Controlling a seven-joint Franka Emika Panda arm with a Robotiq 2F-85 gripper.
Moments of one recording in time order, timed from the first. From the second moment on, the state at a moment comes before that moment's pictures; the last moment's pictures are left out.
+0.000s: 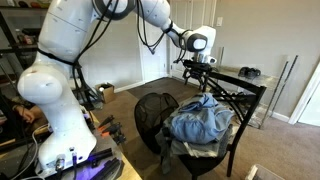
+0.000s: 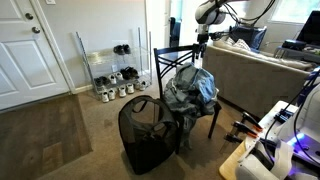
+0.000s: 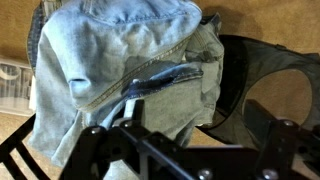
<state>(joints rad) -0.25 0.58 -0.01 -1.59 0.11 2.03 -0.56</state>
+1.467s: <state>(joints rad) -0.32 0.97 0.04 -1.23 0.17 1.99 -0.56</state>
